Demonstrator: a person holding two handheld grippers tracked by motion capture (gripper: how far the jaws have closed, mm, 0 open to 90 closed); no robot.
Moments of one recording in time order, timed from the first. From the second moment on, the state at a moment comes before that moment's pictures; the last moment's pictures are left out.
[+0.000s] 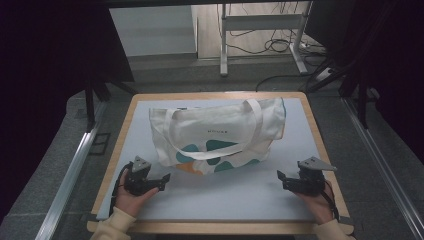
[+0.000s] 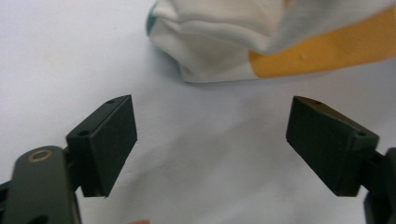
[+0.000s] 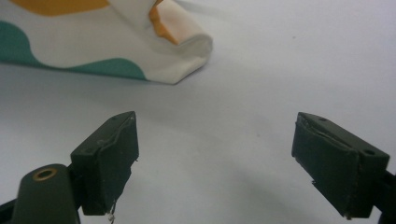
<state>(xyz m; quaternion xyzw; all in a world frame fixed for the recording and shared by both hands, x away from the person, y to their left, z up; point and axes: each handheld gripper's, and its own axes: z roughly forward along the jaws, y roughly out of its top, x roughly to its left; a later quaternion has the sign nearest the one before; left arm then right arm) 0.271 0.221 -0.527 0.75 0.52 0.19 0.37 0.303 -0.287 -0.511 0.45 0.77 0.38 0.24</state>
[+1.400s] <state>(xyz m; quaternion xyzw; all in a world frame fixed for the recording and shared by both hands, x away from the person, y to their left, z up) 0.260 0.235 -0.517 0.74 0.51 0.19 0.40 0.298 -0.283 -0.514 0.45 0.78 0.38 0.21</state>
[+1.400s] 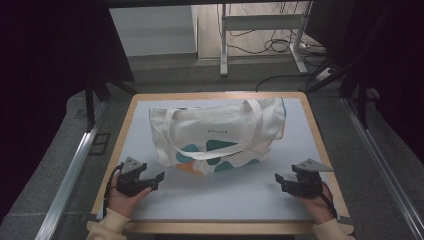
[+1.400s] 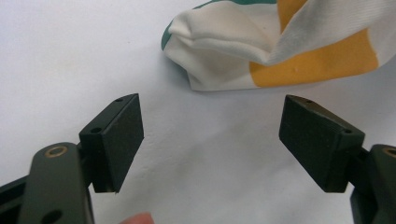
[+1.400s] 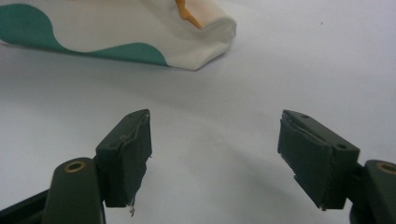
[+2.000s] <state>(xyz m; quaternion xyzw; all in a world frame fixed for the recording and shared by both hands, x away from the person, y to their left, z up) 0.252 0.235 -0.498 0.72 0.50 0.20 0.43 0.296 -0.281 -0.513 0.44 0.78 0.38 0.22</state>
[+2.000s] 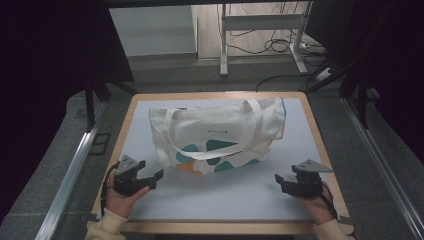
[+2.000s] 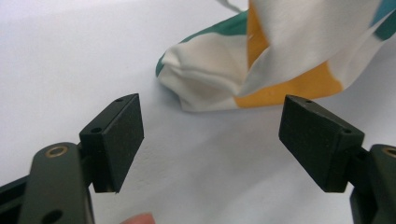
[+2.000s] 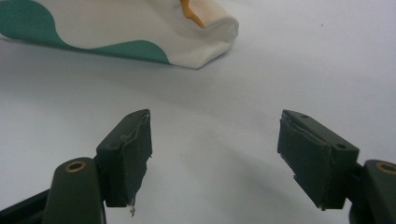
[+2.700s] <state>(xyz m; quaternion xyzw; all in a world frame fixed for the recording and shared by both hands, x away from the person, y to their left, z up) 0.256 0.243 -0.467 0.70 0.50 0.20 0.46 0.300 -0.281 -0.482 0.43 0.77 0.42 0.22</state>
